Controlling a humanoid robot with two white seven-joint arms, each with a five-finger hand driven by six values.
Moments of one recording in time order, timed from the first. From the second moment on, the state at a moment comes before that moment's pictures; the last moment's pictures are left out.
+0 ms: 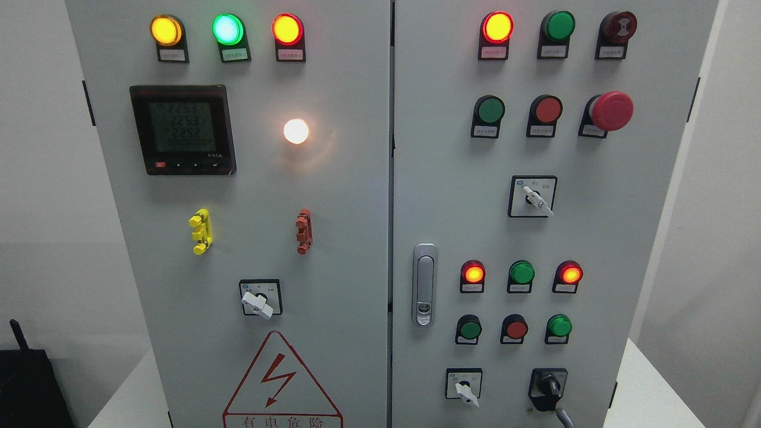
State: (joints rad) left arm 0.05 -0.07 -0.01 -0.11 0.03 -0.03 -0.03; right arm 0.07 0.06 0.12 -1.78 -0.14 -0.11 -0.25
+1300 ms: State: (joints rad) left arm 0.05 -0.07 -0.01 -0.11 0.03 -0.03 -0.03; right arm 0.06 0.06 0.12 -1.78 -0.14 -0.10 -0.25
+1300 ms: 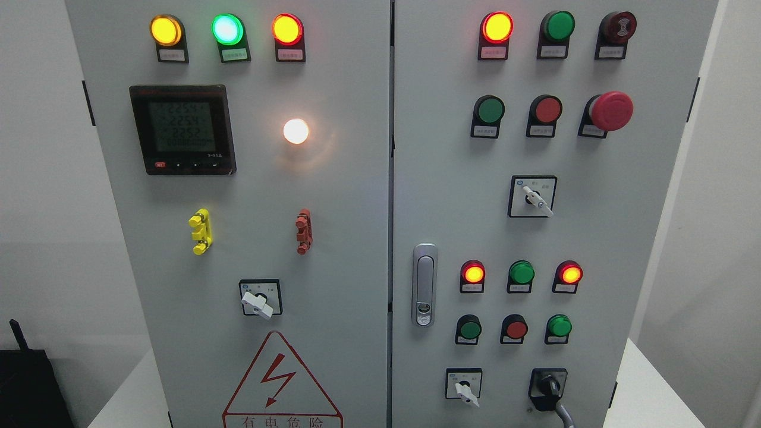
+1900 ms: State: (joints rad) left arm 0.05 -0.07 -0.01 -0.11 0.03 -0.03 -0.03; right arm 0.06 0.06 0.13 -1.78 -0.14 -0.10 -0.25
